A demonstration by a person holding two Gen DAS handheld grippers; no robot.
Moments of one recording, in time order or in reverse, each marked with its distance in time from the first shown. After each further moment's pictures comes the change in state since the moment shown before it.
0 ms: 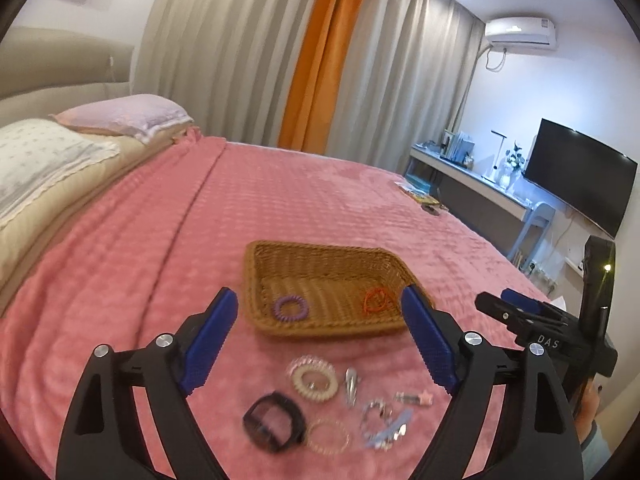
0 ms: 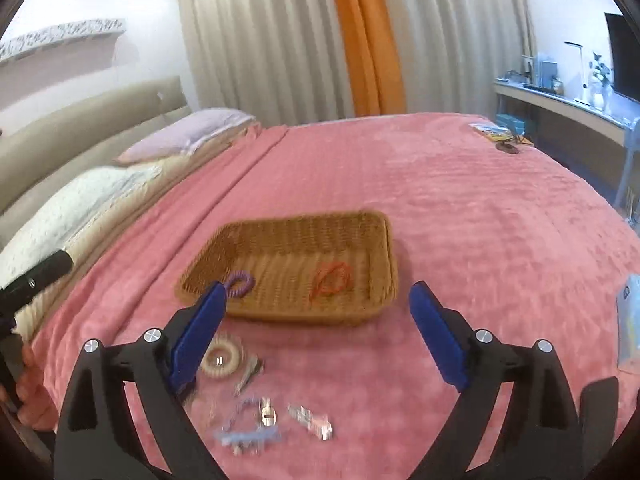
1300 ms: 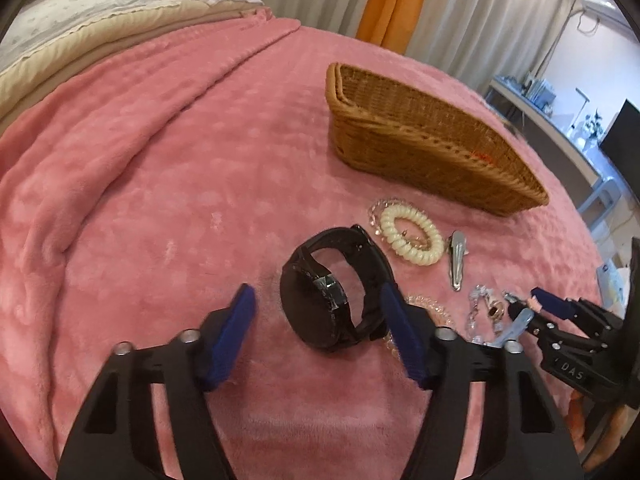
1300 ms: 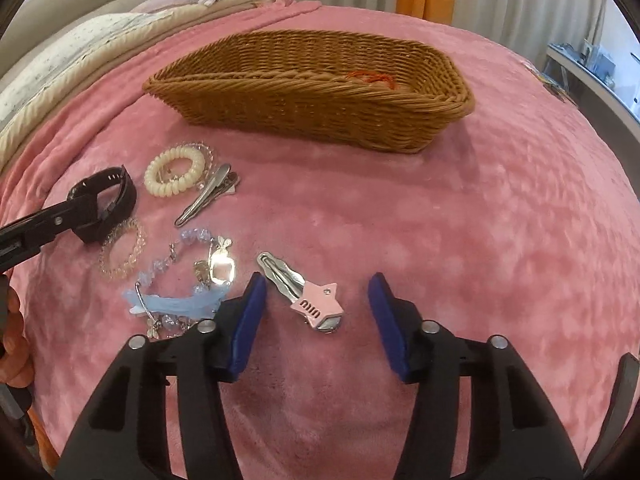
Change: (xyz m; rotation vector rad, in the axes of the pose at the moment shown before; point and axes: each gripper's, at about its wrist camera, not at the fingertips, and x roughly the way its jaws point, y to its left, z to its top) left arm 0.088 0.046 -0.121 -0.172 0.361 0.213; right arm 0.096 0.019 -0.102 -0.214 0.371 0.021
